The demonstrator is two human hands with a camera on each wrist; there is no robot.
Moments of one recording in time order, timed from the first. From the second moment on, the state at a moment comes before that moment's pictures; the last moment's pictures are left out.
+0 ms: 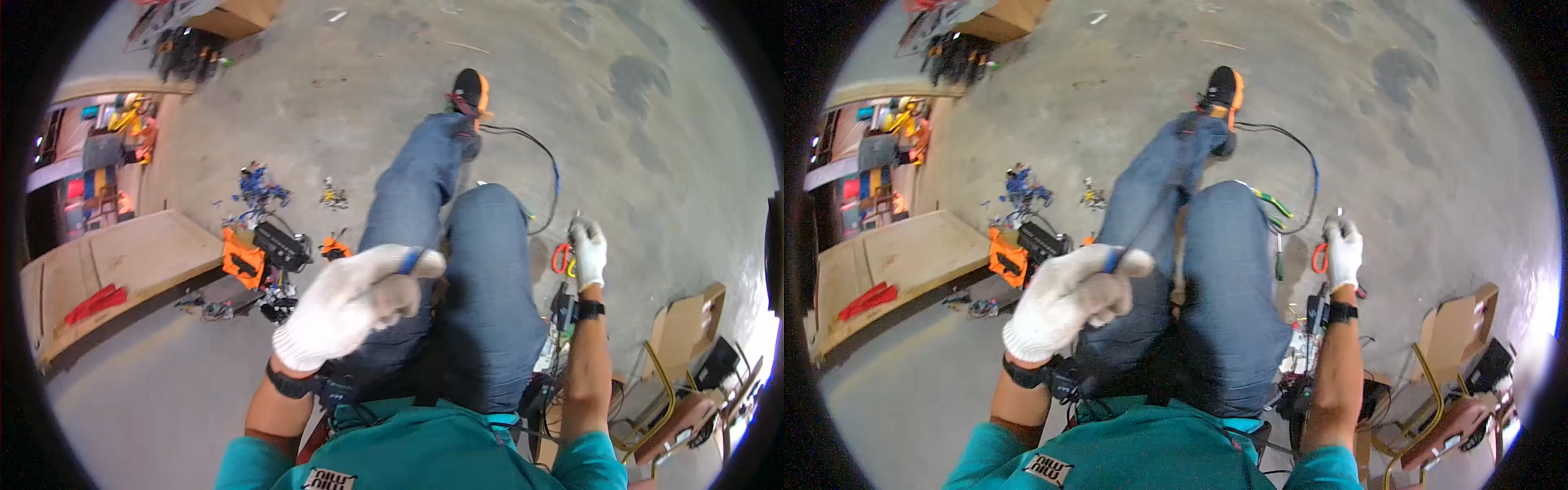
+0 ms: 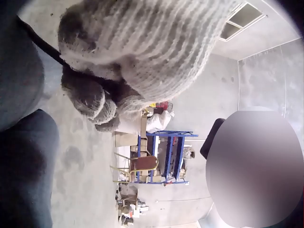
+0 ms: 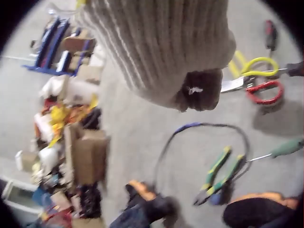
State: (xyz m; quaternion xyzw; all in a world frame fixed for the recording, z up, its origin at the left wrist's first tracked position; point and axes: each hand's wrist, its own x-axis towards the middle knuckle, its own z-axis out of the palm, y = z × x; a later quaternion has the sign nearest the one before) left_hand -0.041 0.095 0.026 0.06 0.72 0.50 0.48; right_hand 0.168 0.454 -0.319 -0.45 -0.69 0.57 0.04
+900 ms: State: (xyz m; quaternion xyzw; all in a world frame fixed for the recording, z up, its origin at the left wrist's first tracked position) left_hand -0.017 0.062 0.012 0.17 0.65 0.46 0.57; right_hand 0.126 0.276 -0.014 0.06 -0.90 0.44 0.03
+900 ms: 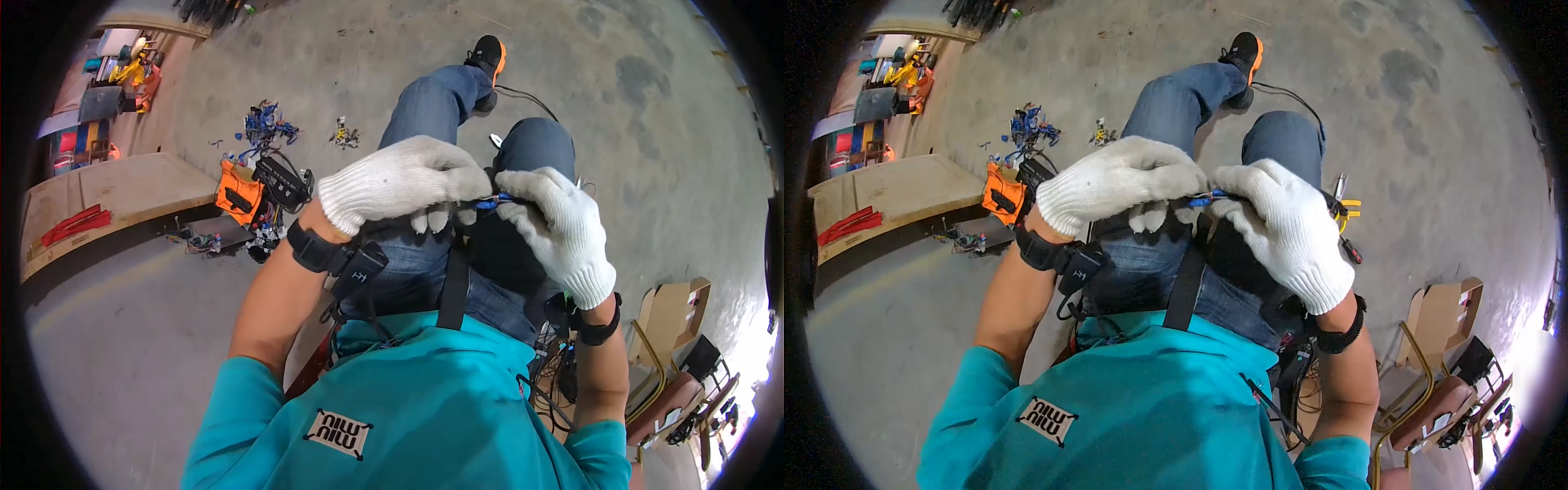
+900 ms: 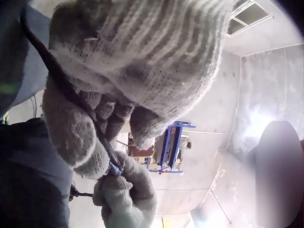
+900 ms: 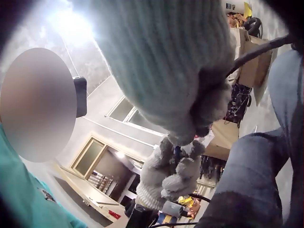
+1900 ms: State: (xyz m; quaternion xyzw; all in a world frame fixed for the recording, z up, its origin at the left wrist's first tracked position) left_hand -0.020 0.051 0.000 0.18 0.65 0.46 0.58; right_hand 0.128 0.266 -0.037 0.11 -0.91 0.38 0.08
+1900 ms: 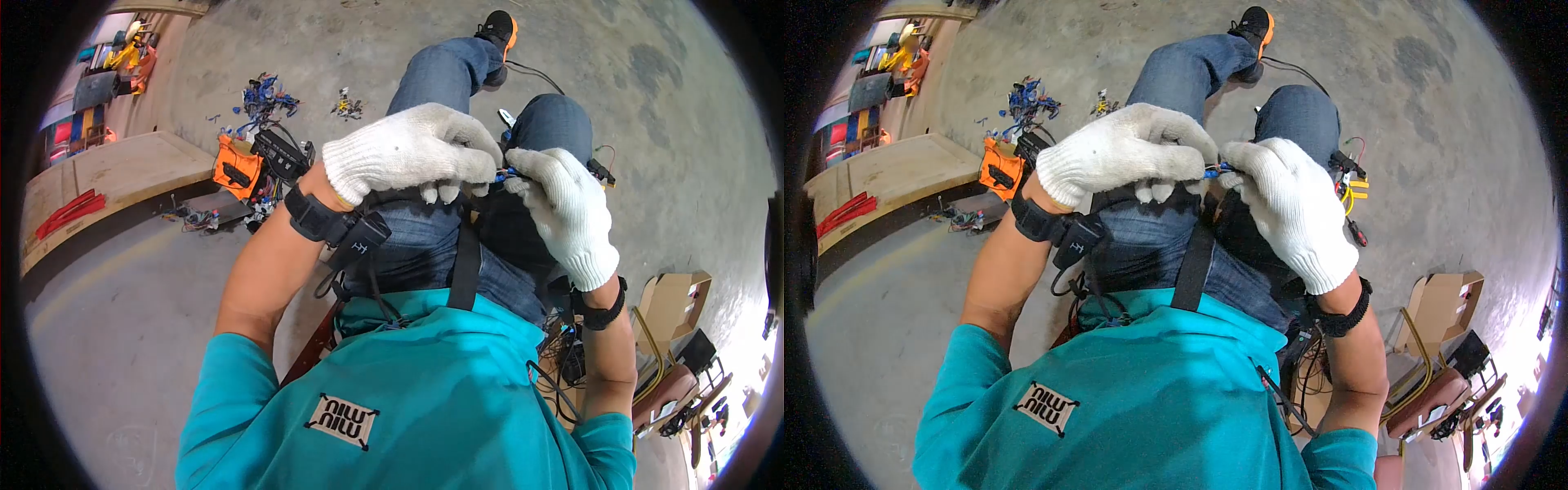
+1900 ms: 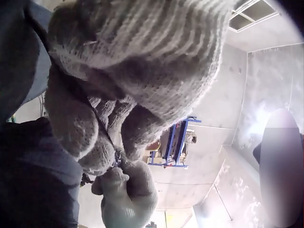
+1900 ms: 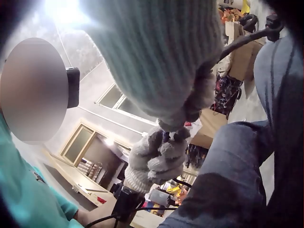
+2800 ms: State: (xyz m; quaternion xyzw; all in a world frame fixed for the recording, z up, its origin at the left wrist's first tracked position) left_hand -0.019 0.048 -0.013 0.18 0.60 0.49 0.60; right_hand 0.133 0.261 -0.043 0.12 -0.93 0.32 0.13
